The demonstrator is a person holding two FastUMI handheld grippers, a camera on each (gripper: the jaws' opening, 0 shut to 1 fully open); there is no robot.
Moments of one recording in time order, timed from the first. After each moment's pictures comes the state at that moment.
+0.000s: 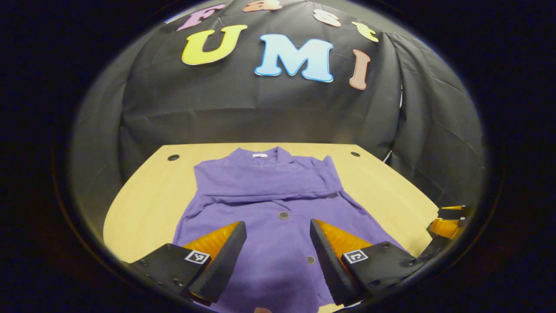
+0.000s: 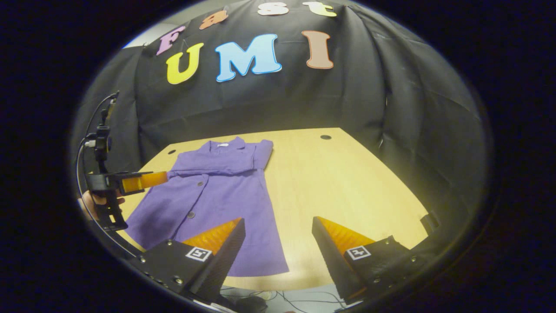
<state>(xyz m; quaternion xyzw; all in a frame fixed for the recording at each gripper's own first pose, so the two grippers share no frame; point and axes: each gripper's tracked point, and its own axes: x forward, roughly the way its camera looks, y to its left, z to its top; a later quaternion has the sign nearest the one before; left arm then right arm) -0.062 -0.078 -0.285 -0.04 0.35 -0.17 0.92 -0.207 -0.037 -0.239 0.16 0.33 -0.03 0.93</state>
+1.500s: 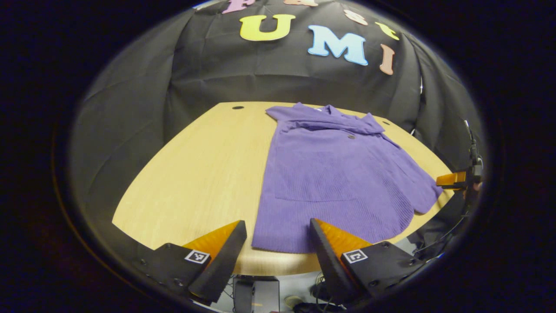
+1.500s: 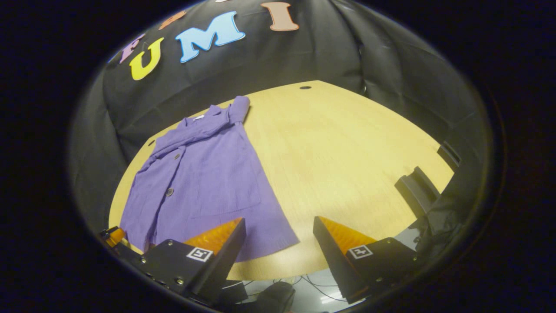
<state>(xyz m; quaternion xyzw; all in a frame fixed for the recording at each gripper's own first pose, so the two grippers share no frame) -0.217 0.120 -0.361 -0.03 0.42 -0.10 0.90 -0.234 0.006 -0.325 0.25 0.42 -0.07 0.87</state>
